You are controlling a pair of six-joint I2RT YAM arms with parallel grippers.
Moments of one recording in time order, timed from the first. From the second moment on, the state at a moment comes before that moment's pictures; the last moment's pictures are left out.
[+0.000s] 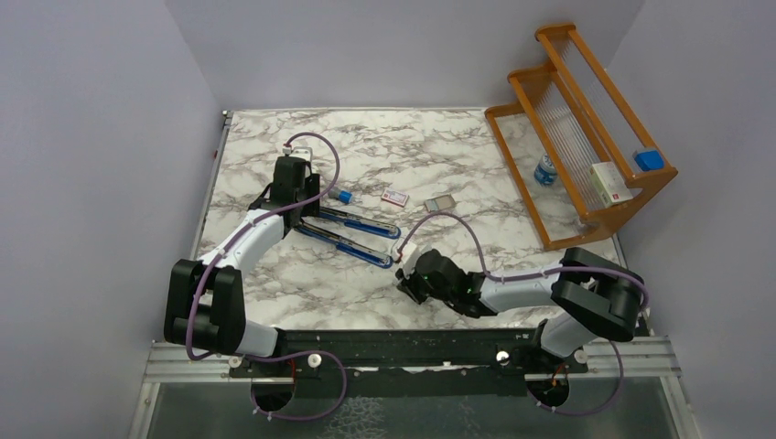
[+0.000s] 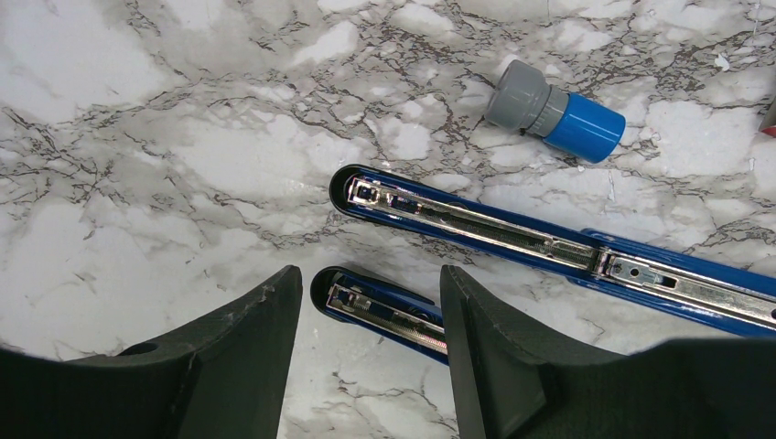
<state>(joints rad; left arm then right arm) -0.20 1.41 0.87 -0.21 -0.19 -0.09 1.08 1.54 0.51 0.42 0.11 0.08</state>
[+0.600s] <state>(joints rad) -0.20 1.41 0.87 -0.22 -0.19 -0.09 1.10 1.80 0.78 0.55 -0.20 -0.10</state>
